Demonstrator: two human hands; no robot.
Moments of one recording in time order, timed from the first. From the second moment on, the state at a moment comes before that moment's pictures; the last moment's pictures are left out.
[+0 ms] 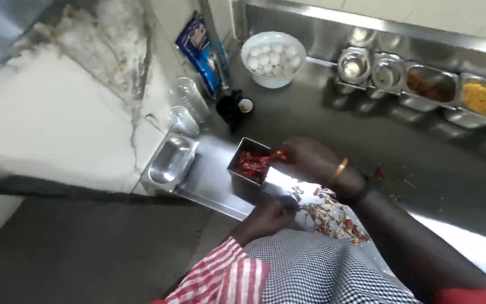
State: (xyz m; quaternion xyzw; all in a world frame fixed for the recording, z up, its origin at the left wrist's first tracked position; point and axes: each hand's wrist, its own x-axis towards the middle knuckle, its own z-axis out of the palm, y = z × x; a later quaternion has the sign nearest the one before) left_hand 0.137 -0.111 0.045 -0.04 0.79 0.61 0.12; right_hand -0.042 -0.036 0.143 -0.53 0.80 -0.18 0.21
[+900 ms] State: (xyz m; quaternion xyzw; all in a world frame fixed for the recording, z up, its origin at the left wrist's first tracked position) left_hand 0.103 -0.072 0.025 -0.08 0.70 0.71 0.03; right_hand 0.005 0.108 0.074 -0.41 0.86 -0.15 0.25
